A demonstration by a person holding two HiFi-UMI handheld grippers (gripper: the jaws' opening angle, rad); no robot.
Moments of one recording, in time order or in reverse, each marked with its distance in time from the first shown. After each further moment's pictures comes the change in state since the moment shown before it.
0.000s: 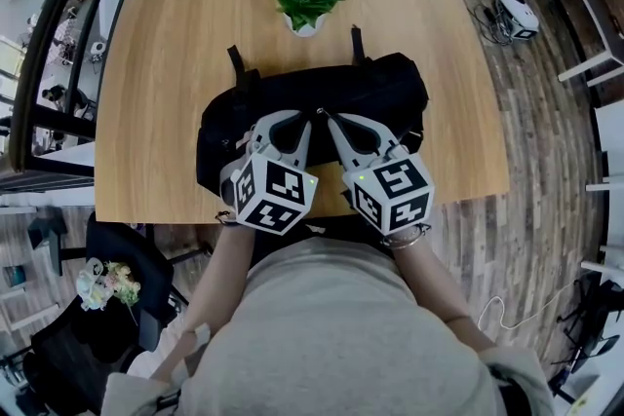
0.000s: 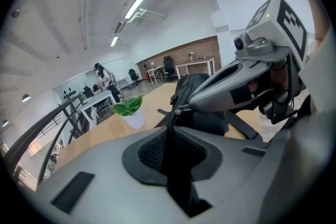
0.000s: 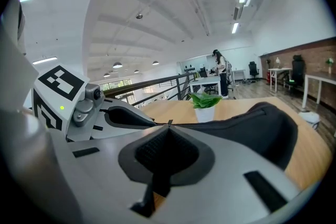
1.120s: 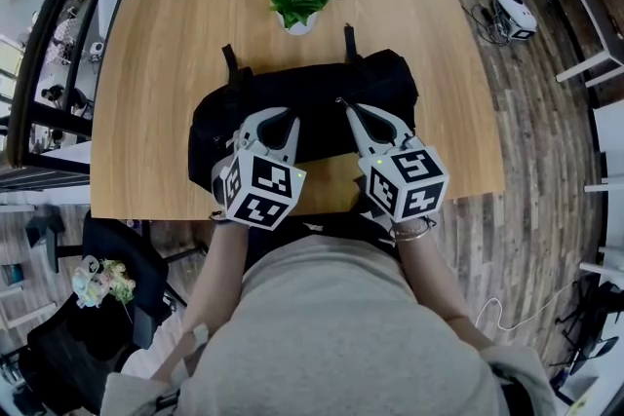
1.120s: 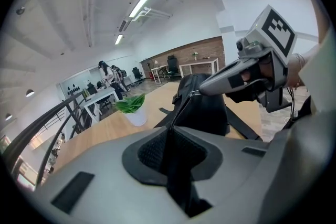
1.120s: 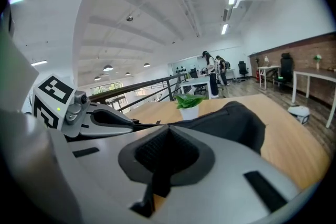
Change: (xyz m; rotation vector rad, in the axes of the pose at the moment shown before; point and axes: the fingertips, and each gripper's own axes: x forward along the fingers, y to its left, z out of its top) left arm -0.001 0.000 -0.003 -0.041 0.009 0.031; right arm -0.022 -0.047 -0.006 0.070 -0.015 -0.081
